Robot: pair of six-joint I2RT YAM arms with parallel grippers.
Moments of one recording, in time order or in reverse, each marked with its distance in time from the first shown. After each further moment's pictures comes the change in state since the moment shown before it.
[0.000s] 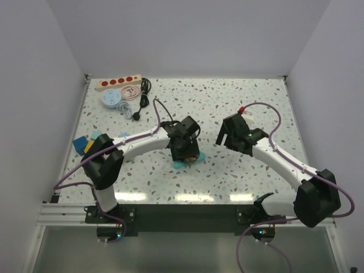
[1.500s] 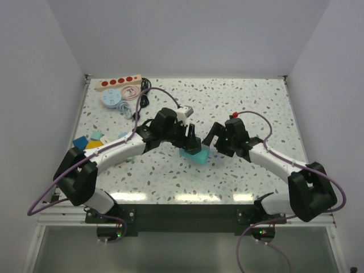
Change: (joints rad) left arm 0.137 -0.275 -0.274 0.573 0.389 0.643; right arm -0.048 0.079 -0.221 0.510 -0.476 0.071
